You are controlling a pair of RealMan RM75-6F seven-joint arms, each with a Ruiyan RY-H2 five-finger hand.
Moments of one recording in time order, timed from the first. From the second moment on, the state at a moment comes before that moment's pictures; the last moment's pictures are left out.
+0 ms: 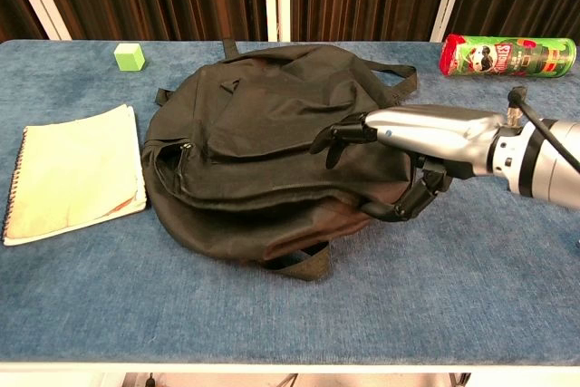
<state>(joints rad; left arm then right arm) -0.11 -1.26 0.03 -1.59 1.75 1.63 0.02 0.69 -1.45 0.08 -1.66 -1.40 0.82 -0.12</state>
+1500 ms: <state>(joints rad) -0.23 -1.40 0.00 -1.28 1.64 1.37 -0.04 0.65 -1.68 0.40 -1.67 -0.84 1.08 -0.06</state>
